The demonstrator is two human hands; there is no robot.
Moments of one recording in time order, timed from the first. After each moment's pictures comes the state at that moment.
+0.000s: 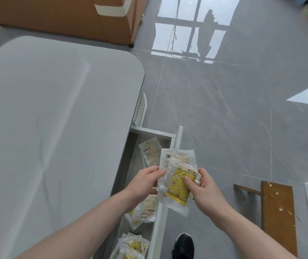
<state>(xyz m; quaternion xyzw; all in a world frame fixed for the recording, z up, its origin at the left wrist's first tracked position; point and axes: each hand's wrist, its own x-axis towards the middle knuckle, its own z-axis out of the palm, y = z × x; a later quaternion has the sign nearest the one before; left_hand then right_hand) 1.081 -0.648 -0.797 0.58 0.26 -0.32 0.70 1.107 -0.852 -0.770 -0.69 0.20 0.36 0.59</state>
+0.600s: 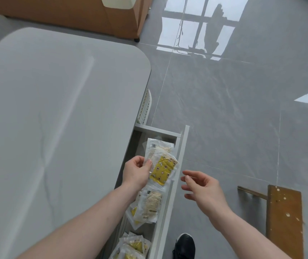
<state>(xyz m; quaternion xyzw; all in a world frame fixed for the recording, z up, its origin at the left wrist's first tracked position) 1.092 -0.626 -0.846 0.69 0.45 -0.13 0.55 1.111 -0.838 -0.795 -0.71 0.25 0.34 0.56</state>
